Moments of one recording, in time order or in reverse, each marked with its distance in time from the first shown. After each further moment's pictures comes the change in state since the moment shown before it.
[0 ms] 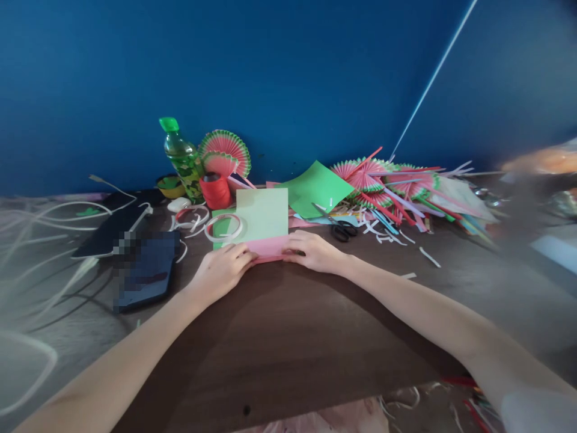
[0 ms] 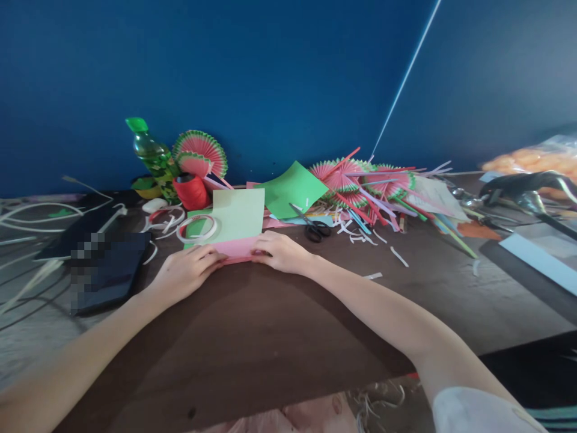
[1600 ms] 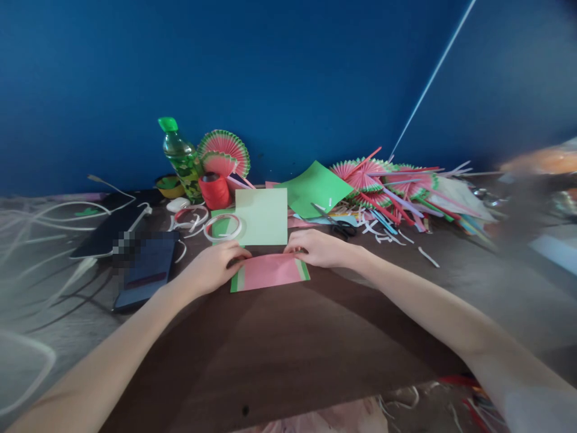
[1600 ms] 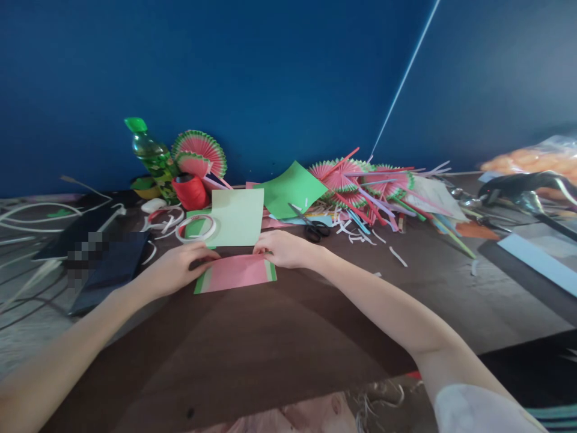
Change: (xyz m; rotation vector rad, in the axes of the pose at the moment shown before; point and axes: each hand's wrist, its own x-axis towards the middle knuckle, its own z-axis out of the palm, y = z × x) left_hand 0.004 -0.020 -0.011 -0.368 -0.173 -0.070; right_hand 0.008 -0.011 -0.031 0.038 -0.252 0.076
